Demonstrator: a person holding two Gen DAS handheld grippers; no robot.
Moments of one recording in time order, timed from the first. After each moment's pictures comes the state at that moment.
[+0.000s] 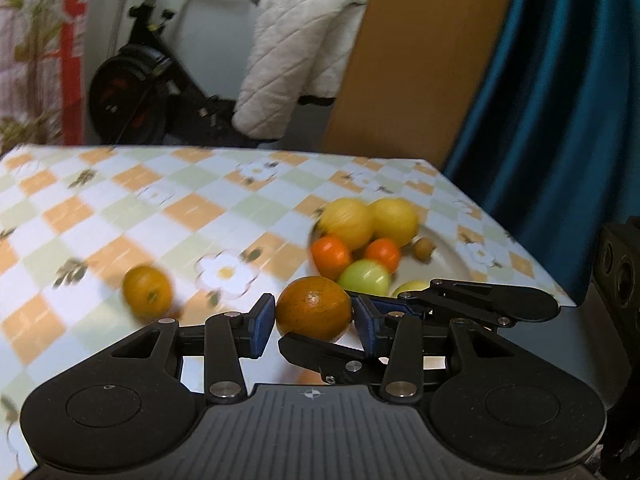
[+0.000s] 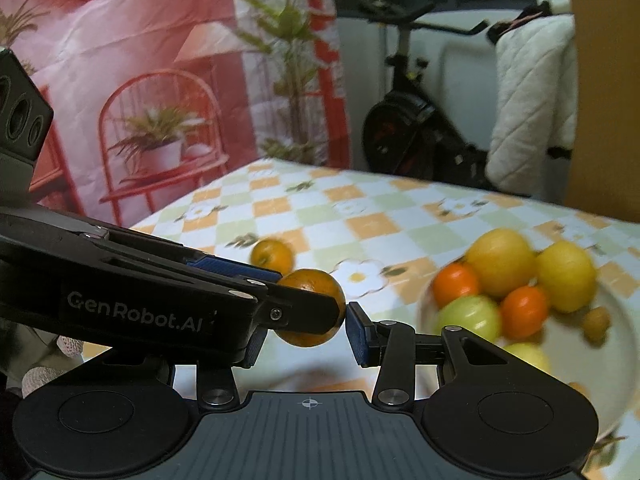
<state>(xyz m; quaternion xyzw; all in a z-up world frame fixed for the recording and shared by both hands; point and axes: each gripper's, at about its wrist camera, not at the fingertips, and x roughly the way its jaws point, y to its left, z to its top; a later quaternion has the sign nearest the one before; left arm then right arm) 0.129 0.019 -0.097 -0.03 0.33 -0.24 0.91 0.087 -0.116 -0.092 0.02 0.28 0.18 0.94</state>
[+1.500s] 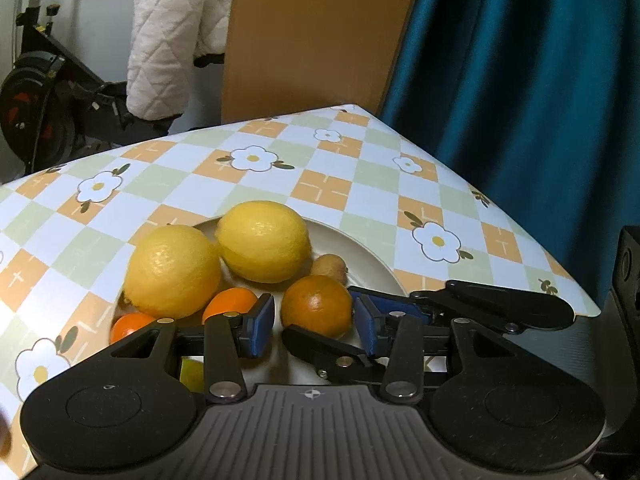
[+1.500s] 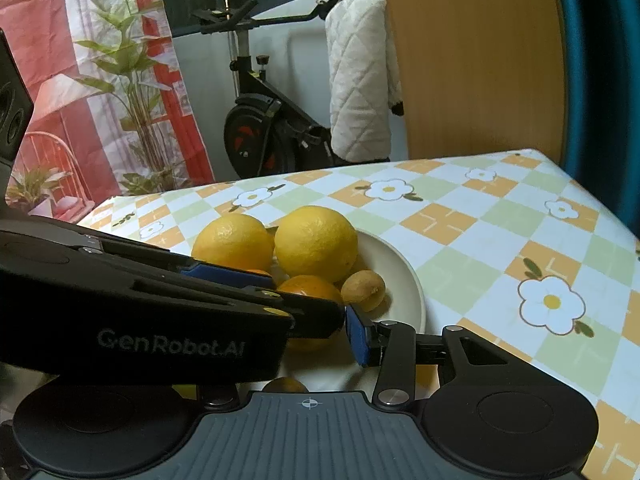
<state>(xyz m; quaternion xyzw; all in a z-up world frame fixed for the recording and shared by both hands) 0.201 -0.130 -0.123 0.05 0.38 -0.31 0.87 0.120 -0.267 -0.138 0.10 0.30 0.03 0.95</state>
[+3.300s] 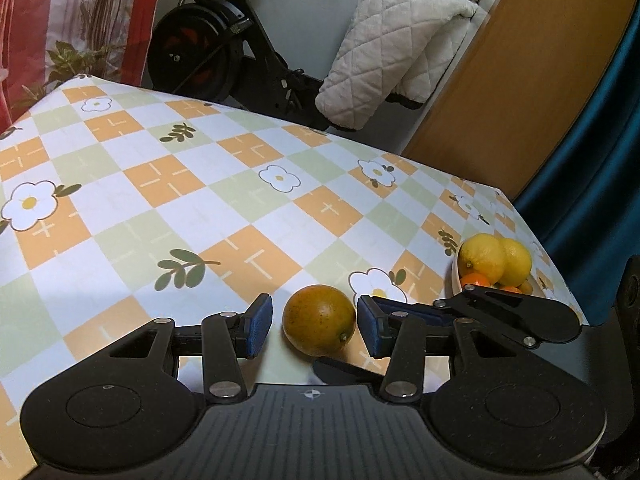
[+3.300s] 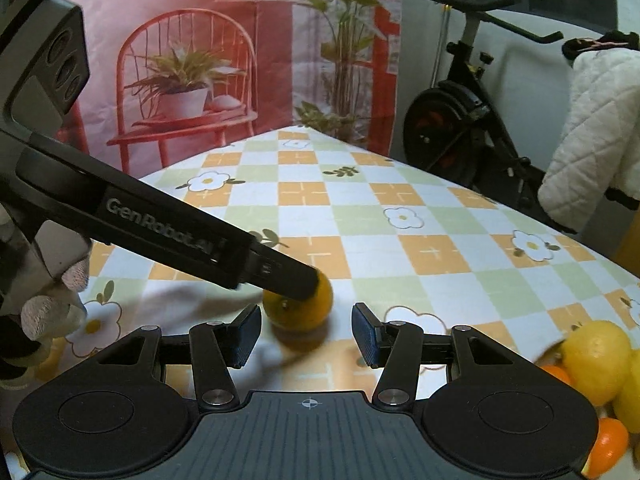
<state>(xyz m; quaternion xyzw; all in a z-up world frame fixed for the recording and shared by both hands) 0.210 0.114 -0.137 -0.12 0.38 -0.18 0.90 0.180 -0.035 -0.125 -0.08 0.32 0.24 0.91</state>
